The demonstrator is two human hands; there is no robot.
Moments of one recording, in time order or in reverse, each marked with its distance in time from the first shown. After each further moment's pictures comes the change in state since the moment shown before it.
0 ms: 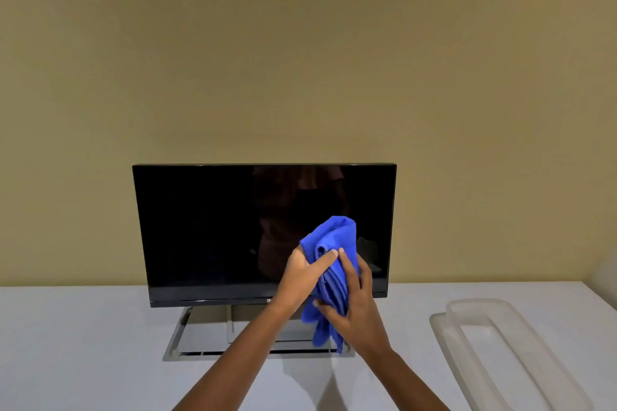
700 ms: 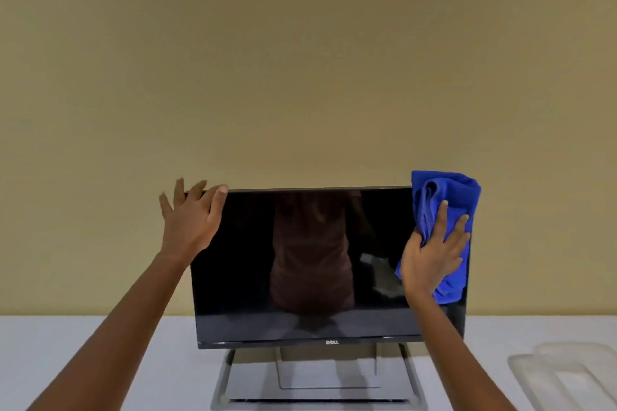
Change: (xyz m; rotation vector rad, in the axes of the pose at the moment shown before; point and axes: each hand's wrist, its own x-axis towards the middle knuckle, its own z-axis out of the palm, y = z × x) left_hand 0.075 0.056 -0.256 1.222 0.487 0.111; right_hand 0.147 -0.021 0.026 -0.155 0.723 0.398
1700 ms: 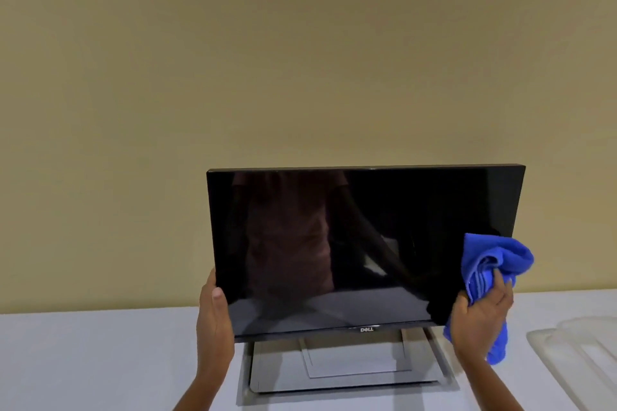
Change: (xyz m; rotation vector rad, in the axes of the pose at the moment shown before) left_hand -0.115 -0.084 0.117 -1.027 0.031 -0.277; right_hand -0.066 0.106 0.006 -0.139 0.051 0.076
